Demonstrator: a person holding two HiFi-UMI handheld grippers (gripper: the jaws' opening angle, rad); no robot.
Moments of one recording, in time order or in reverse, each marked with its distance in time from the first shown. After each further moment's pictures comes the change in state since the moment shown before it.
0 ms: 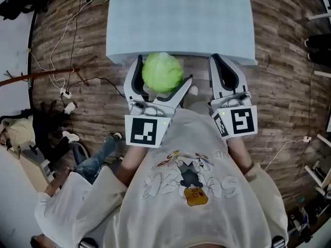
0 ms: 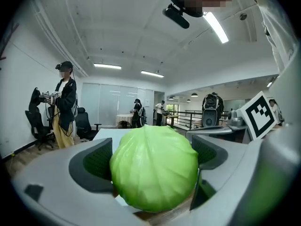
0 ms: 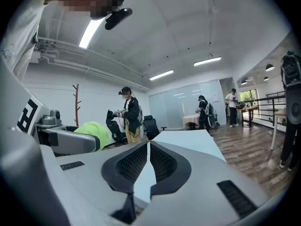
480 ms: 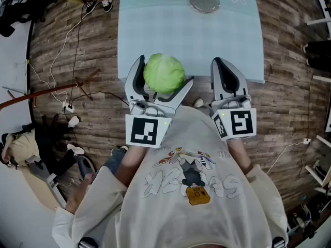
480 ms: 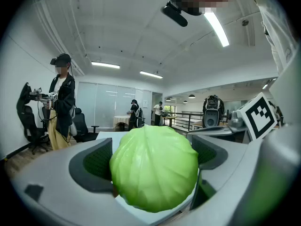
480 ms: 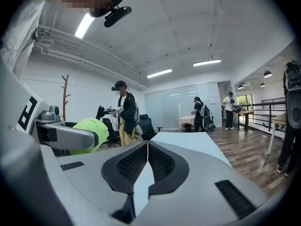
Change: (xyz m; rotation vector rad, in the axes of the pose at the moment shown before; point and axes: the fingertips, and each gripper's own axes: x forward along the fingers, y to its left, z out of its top) left arm 0.059 0.124 0.016 -0.024 0.019 -0.048; right arm 0.129 0.015 0.020 -0.021 0.036 -0.072
